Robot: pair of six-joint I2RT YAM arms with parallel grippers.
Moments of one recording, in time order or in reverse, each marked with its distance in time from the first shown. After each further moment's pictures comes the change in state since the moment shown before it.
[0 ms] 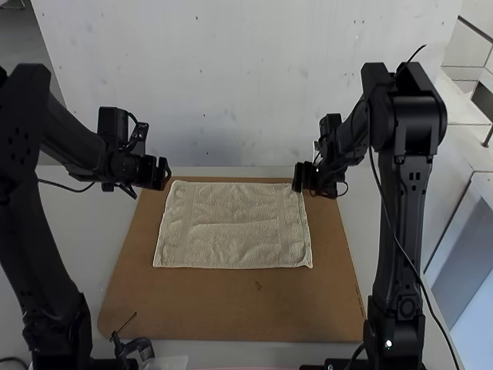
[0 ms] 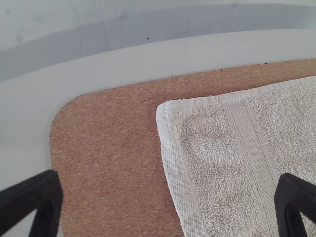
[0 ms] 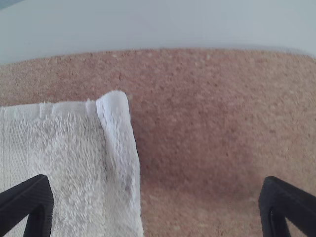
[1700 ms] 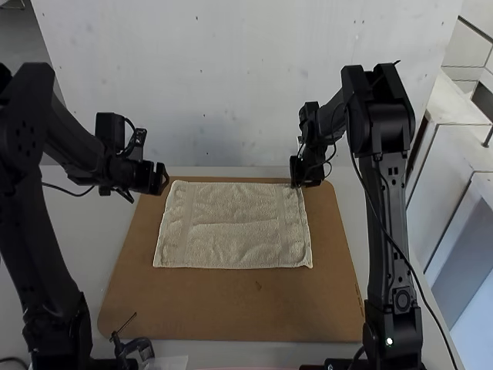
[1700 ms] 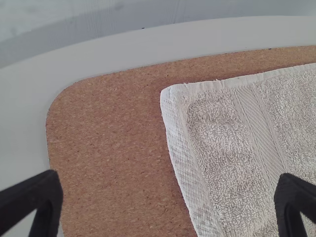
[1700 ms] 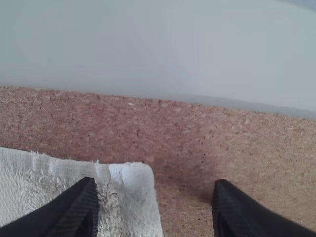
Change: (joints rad) left arm 0.039 0.047 0.000 0.016 0.054 0.031; right arm 0.085 0.164 0.339 -0.337 0.178 -0.074
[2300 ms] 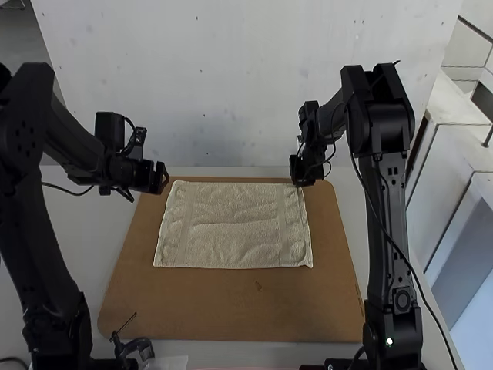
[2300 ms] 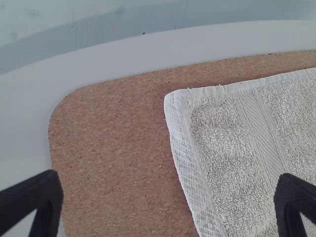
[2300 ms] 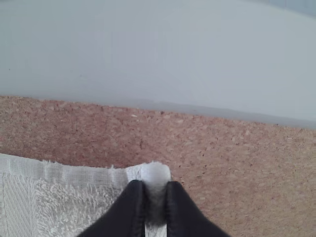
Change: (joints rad) left arm 0.000 0.000 0.000 0.014 0.000 0.003; right arm 0.000 0.001 0.002 0.023 -0.001 0.003
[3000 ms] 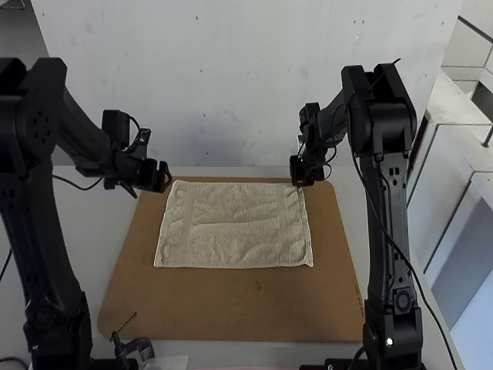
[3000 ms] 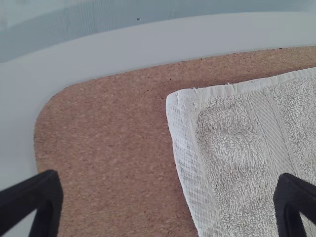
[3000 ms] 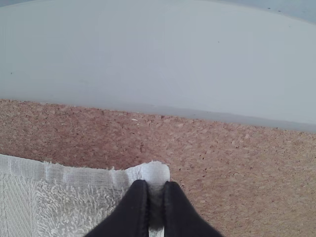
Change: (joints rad) left arm -0.002 0.129 0.131 -0.084 0.019 0.000; right arm 0.001 -0.013 -0.053 0.071 0.000 0.000
